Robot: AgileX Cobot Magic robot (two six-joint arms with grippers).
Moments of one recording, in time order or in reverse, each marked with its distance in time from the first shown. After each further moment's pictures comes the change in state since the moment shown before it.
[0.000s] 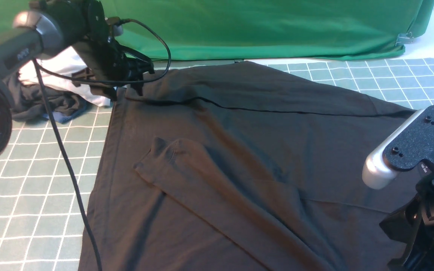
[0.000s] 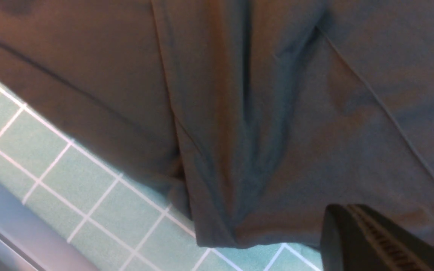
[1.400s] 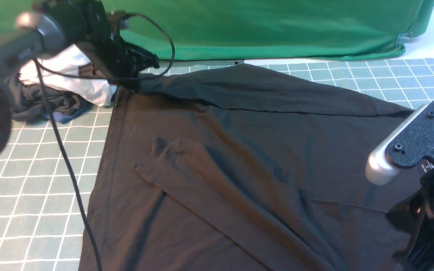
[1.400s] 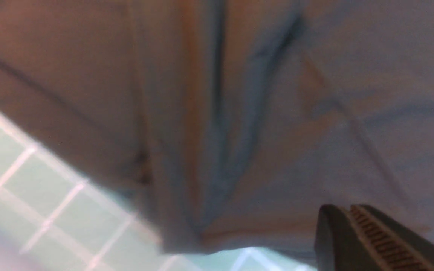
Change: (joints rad) right arm 0.000 -0.001 0.000 -0.121 0.001 0.038; left arm -0.005 -0.045 -0.007 -0.043 -0.019 0.125
